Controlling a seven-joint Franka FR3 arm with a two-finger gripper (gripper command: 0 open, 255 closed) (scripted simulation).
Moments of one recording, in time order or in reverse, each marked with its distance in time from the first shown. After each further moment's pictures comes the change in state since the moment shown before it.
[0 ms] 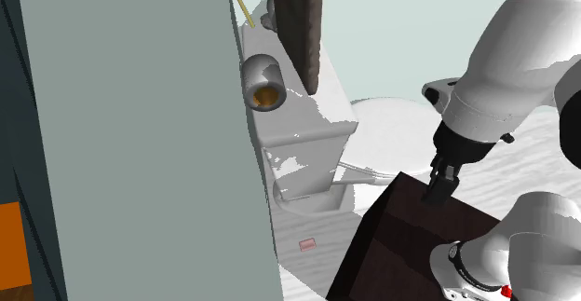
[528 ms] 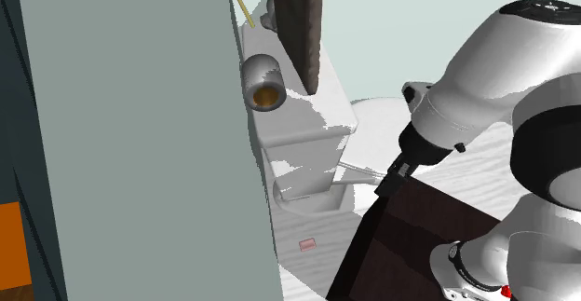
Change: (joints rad) arm -0.042 0.034 0.076 -0.069 0.078 0.314 0.156
